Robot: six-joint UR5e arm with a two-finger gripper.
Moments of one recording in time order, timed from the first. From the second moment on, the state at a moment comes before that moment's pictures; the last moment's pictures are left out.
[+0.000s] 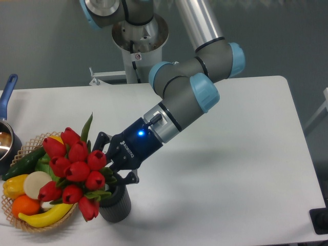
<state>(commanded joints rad) 2.44 -2.00 -1.64 -0.64 0.34 1.04</state>
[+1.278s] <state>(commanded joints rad) 2.47 -2.04 -1.71 -0.65 0.40 1.18</state>
